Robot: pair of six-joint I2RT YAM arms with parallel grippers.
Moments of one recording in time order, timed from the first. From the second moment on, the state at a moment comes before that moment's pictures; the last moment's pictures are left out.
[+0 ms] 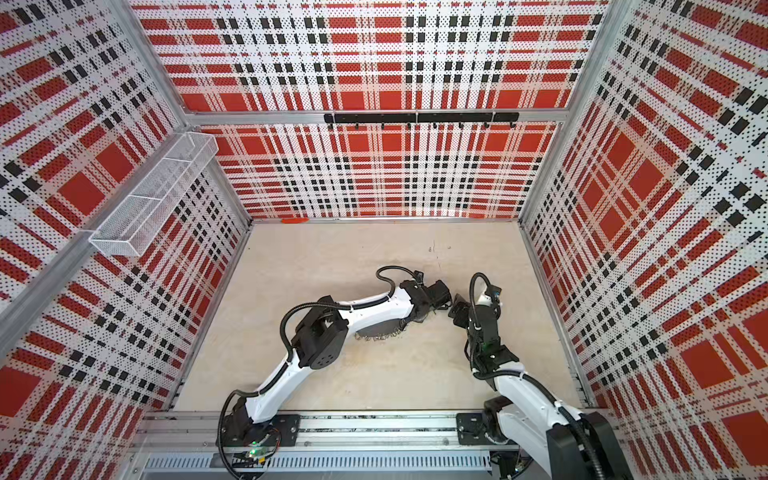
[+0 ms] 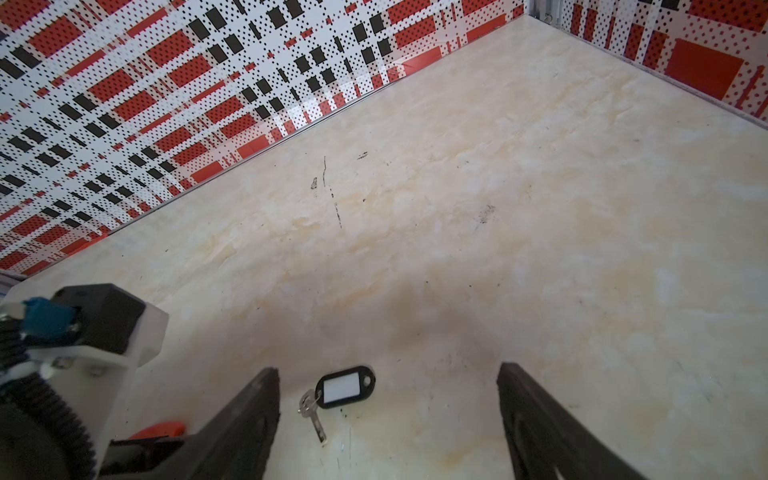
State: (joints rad) left arm -1.02 2.45 2.06 -1.03 -0.59 -0.76; right arm 0.29 0.96 0.24 0.31 0.31 0.54
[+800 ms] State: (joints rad) left arm -1.03 2.47 2.07 -1.05 -0.60 -0.78; right arm 0.29 0.94 0.24 0.31 0.31 0.55
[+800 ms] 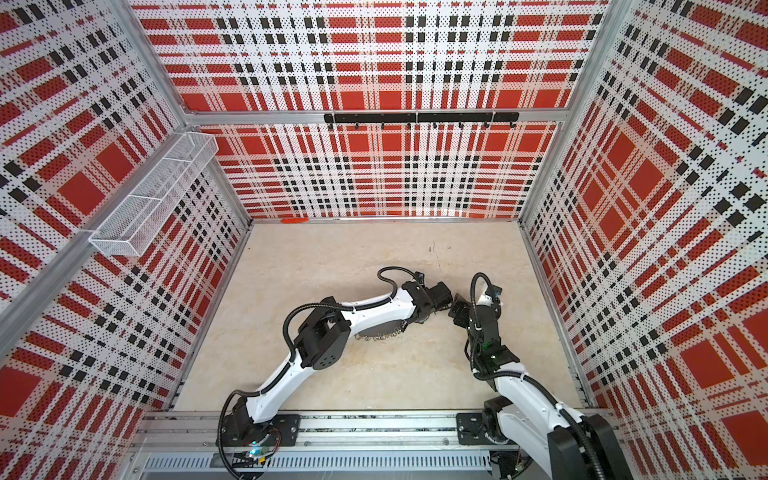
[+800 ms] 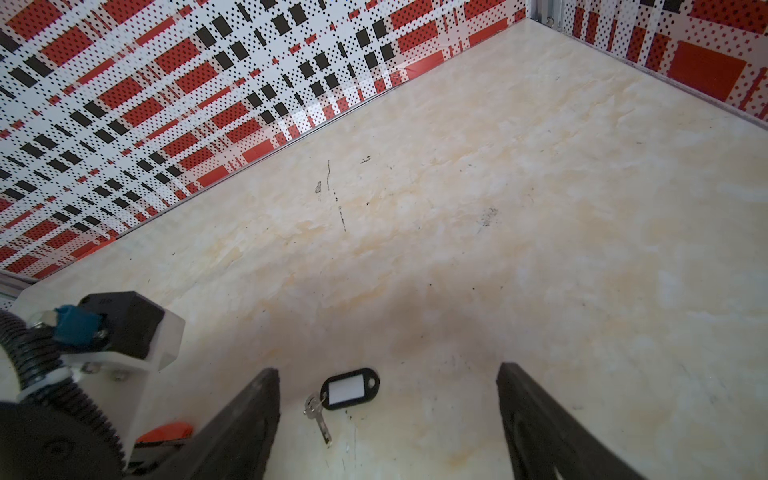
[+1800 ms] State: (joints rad) left arm -1.05 2.47 2.06 -1.09 -0.64 -0.79; right arm 0.29 0.95 0.24 0.30 0.32 0.55
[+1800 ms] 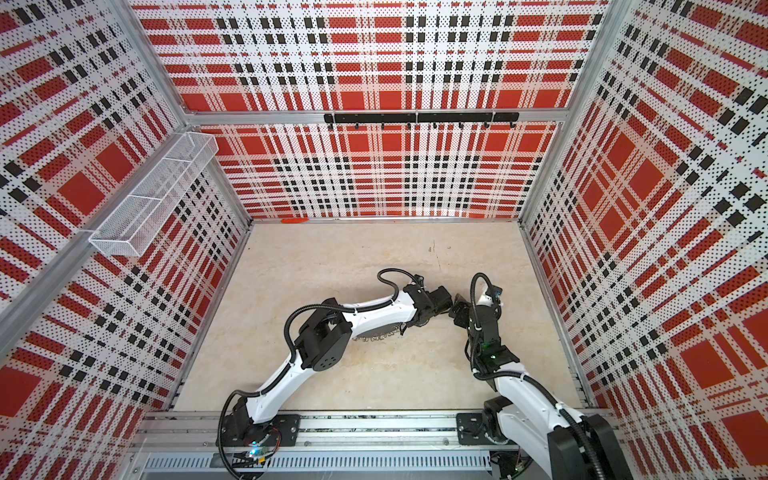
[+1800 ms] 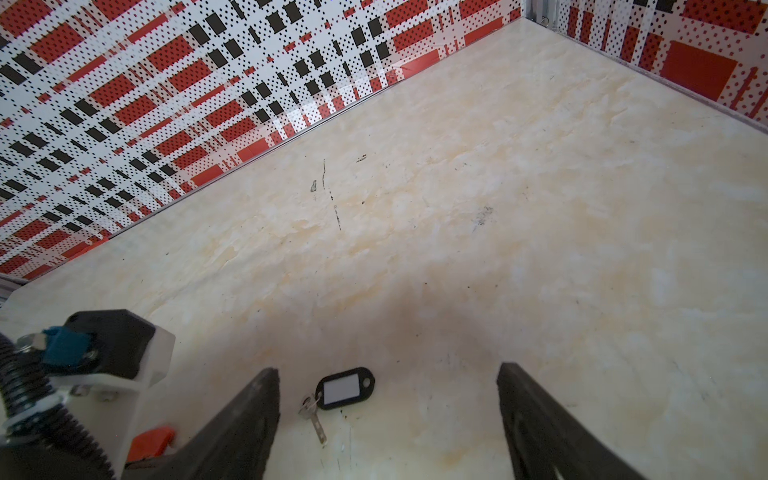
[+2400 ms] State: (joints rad) left arm -1.11 2.33 2.02 -1.16 -0.72 -0.77; right arm 0.29 0.95 0.24 0.31 0.30 0.54
